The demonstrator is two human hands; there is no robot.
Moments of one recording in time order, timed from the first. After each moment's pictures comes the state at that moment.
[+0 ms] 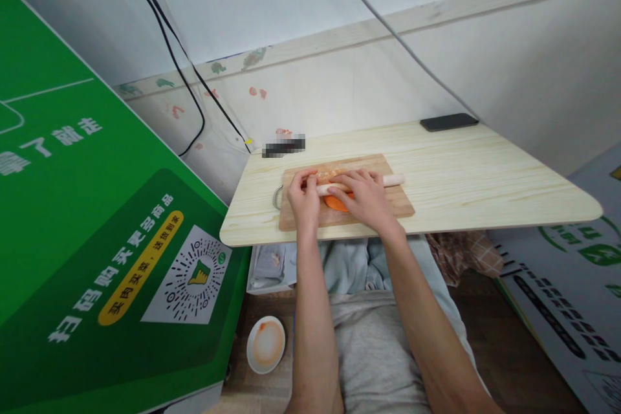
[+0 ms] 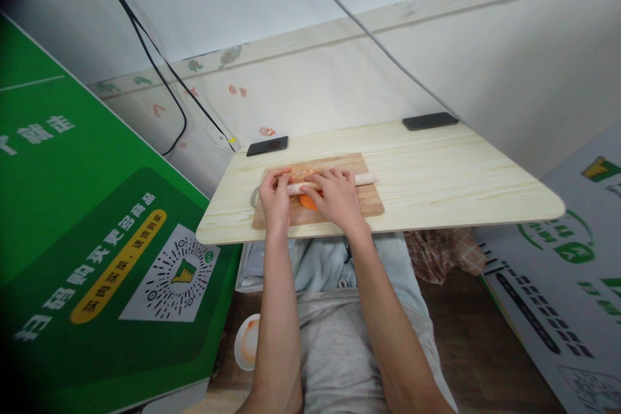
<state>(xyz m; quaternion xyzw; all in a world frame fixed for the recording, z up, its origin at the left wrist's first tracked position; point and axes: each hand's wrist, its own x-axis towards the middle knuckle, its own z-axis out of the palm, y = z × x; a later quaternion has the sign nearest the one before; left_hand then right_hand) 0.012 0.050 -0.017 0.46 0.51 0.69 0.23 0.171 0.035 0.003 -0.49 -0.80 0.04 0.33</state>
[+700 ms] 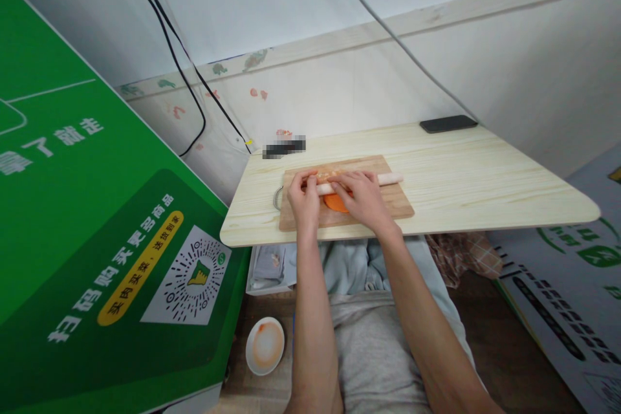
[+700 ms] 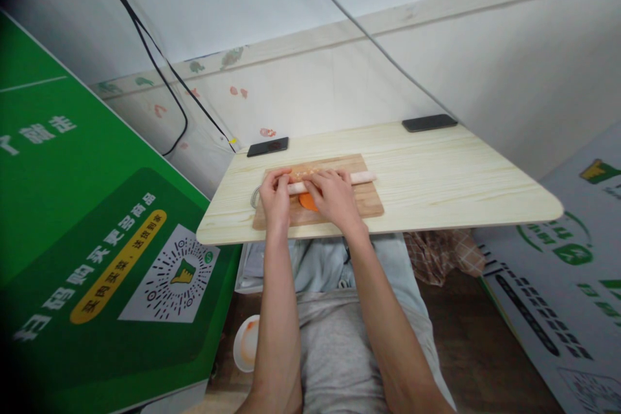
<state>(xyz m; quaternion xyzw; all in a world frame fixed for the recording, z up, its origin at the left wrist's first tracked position) 0.012 0.050 -0.016 0.46 0.50 0.69 0.23 0.166 0.037 0.008 -0.48 -0.79 0.09 0.37</state>
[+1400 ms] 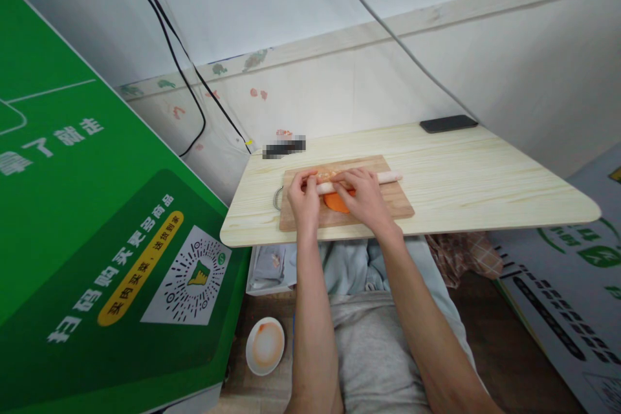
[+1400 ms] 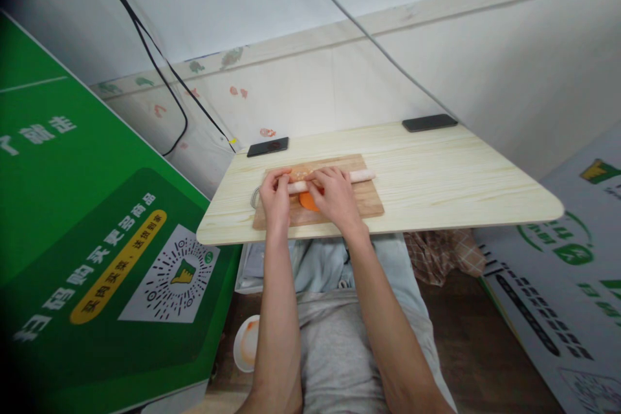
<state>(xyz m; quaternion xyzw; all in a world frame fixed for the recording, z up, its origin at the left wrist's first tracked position) 0.012 0.051 -0.016 0.46 0.50 0.69 0.24 0.166 0.041 0.004 -0.47 -0.77 0.12 0.42</state>
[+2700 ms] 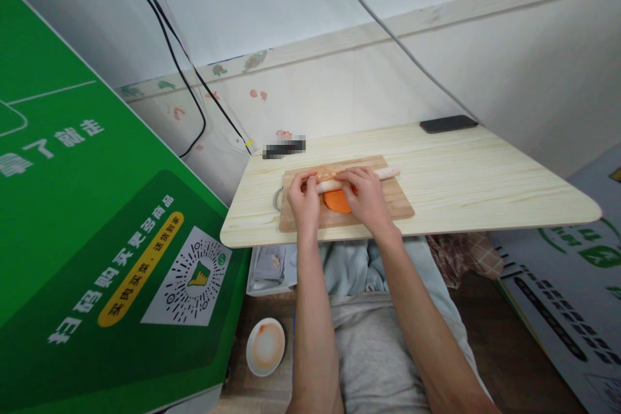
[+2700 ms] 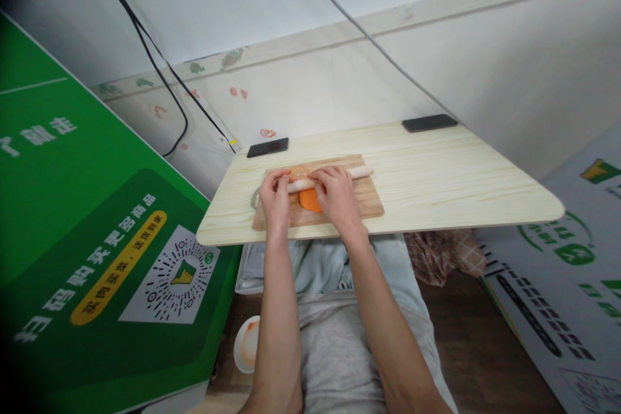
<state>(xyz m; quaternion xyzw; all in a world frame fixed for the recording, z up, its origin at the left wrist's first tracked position) 0.012 0.050 -0.015 0.45 0.50 0.70 0.23 0.165 0.047 -0.006 -0.46 -0.75 0.09 0.47</state>
